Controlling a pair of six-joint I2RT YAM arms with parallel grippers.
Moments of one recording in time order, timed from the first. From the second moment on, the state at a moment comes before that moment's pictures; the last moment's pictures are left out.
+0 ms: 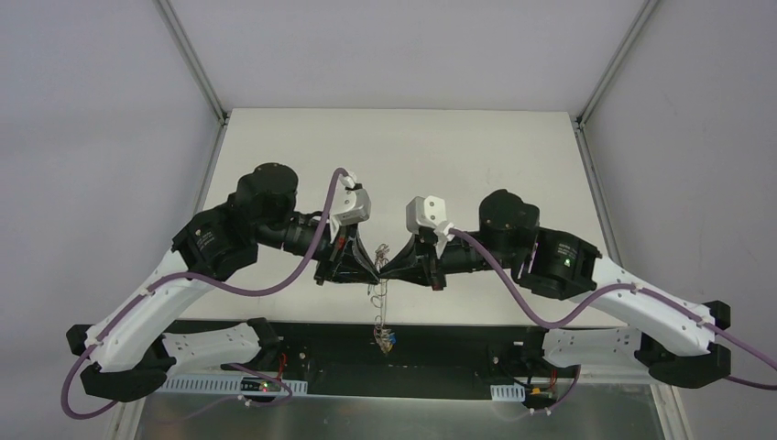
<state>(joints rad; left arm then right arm) -0.90 0.99 1.41 -0.82 0.75 -0.08 1.21 1.06 1.33 -0.49 -0.41 -0.06</state>
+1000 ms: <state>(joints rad) -0.90 0.86 1.26 -0.40 0.68 -0.12 1.23 0.81 1.03 -0.06 -0.18 0.06</state>
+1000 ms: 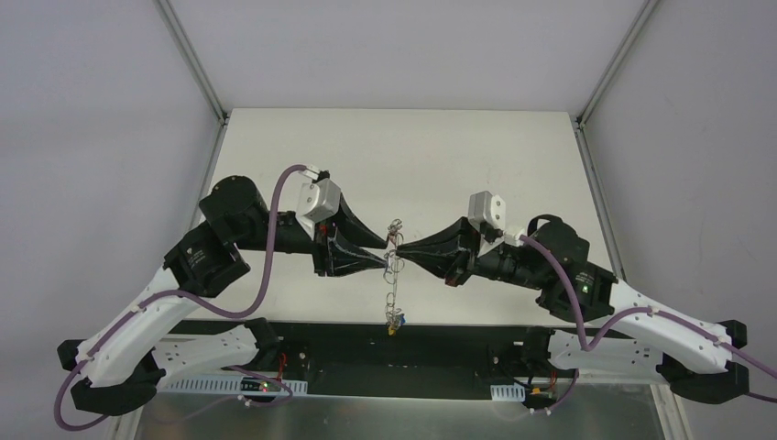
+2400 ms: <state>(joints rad) -0.90 0.89 1.23 -0.28 0.68 -0.14 1.23 0.79 1.02 0.00 -0.19 0.08</state>
